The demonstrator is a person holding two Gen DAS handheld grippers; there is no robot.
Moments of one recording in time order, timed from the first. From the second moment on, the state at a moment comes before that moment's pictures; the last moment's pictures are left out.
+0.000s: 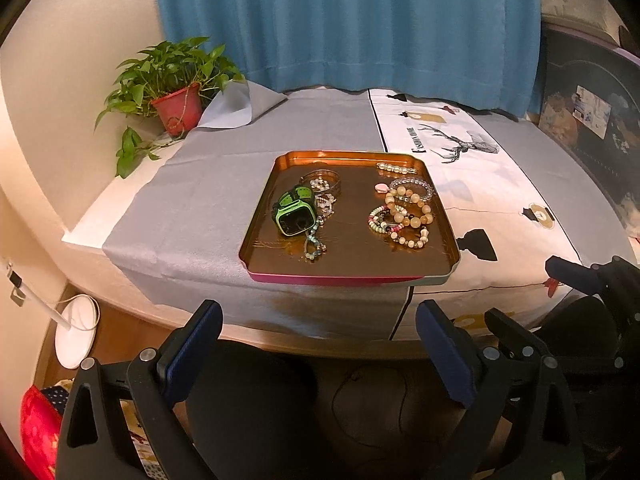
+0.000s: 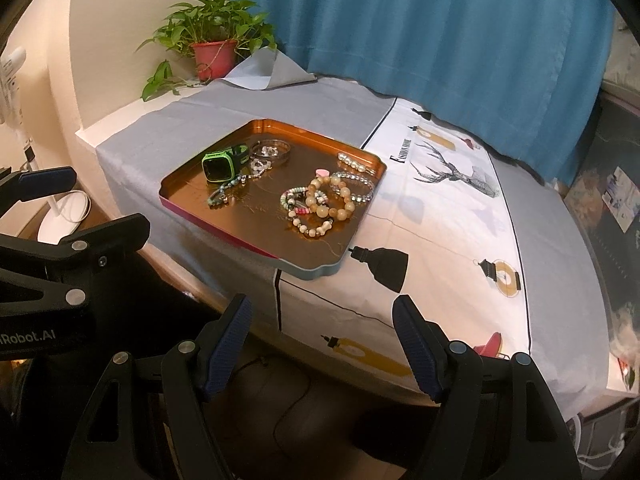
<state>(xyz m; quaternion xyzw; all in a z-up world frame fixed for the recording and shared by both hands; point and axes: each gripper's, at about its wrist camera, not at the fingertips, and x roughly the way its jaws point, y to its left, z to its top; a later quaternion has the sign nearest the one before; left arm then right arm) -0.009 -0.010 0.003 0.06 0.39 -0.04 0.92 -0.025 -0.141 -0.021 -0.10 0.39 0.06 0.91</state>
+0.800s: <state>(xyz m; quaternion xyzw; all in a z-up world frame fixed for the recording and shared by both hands) -0.011 -0.008 0.004 0.06 0.39 -0.04 0.92 -0.026 -0.140 -0.020 -0.10 0.39 0.06 0.91</state>
